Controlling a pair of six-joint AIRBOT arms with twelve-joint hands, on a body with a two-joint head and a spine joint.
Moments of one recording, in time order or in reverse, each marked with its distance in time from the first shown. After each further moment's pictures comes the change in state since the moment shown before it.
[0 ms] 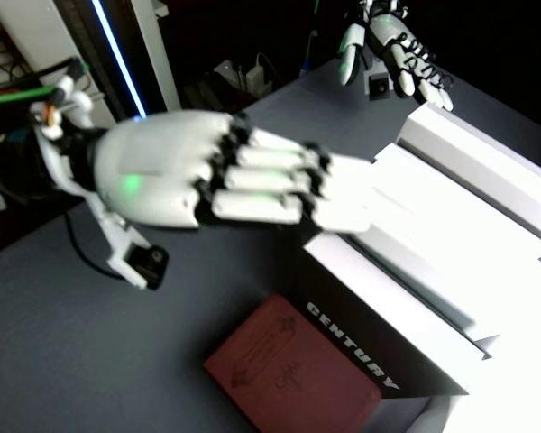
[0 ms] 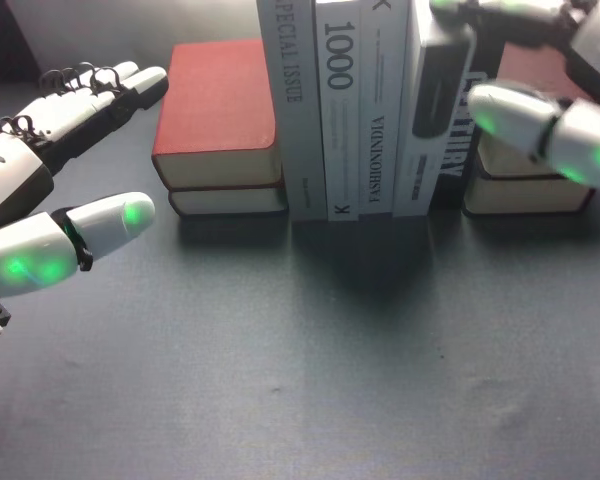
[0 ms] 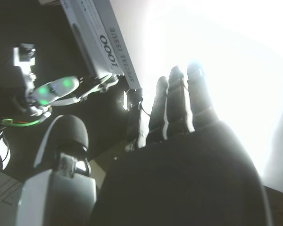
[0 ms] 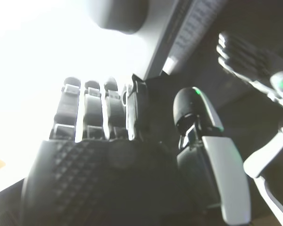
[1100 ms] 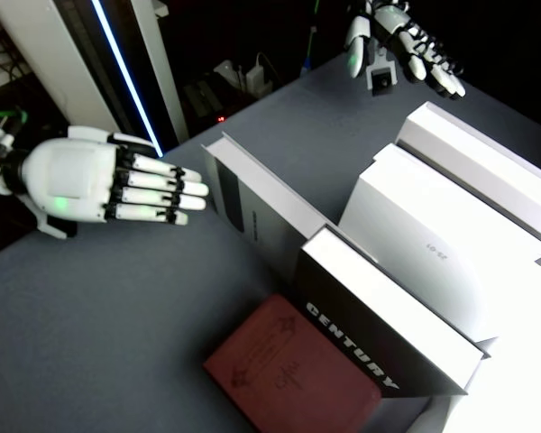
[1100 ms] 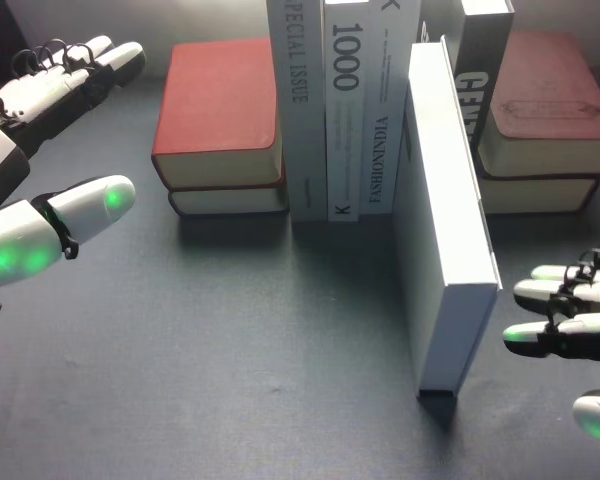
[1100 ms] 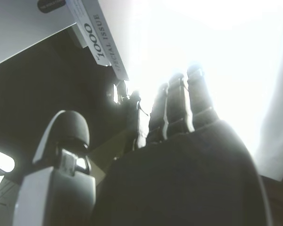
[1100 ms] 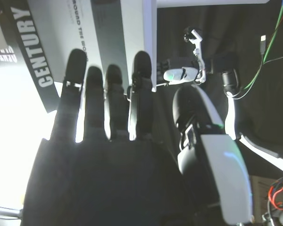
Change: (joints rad) left arm 0.014 0.018 -0.018 -0.045 -0.064 0.001; right arm -0.602 0.070 -0.178 -0.061 0.251 0.337
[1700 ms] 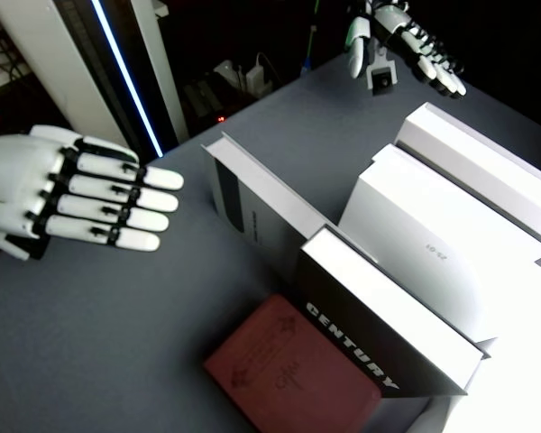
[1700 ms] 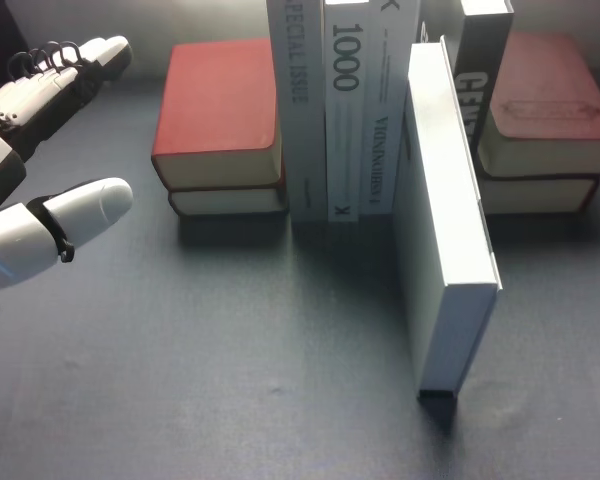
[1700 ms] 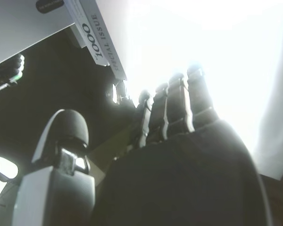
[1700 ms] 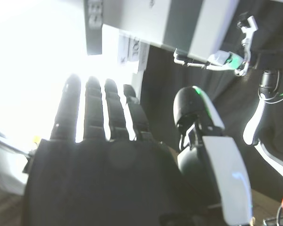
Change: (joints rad) left arm 0.011 0.000 -0.003 -0.004 -0.016 0.004; right arm -0.019 0.134 -0.004 0.202 0.218 -0.141
